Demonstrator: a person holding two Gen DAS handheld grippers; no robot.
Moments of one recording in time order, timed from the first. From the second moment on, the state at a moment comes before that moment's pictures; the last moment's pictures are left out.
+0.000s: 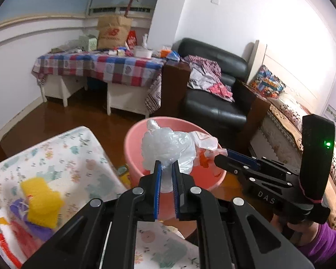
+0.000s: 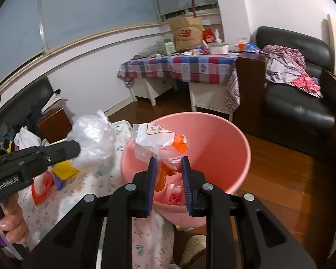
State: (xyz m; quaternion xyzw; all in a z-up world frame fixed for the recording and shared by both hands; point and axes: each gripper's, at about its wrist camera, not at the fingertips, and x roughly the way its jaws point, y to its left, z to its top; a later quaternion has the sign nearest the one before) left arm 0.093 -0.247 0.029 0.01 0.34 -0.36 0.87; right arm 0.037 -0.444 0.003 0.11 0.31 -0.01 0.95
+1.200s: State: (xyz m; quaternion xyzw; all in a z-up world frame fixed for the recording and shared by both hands) left arm 0.093 -0.259 0.035 -0.01 0.34 -0.36 0.87; right arm 0.034 -0.442 -0.002 0.11 0.30 -0.01 0.95
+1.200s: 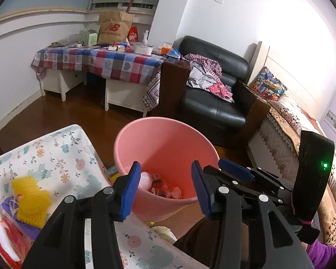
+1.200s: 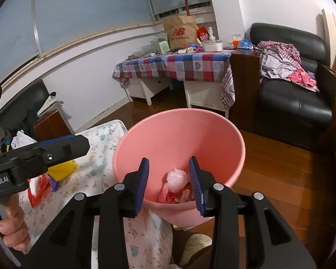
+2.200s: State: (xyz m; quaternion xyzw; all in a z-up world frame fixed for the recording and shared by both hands) left arm 0.072 -0.071 0.021 -0.04 0.33 -0.17 0.93; right arm 0.051 -0.332 -0.002 0.05 0.34 0.12 0.93
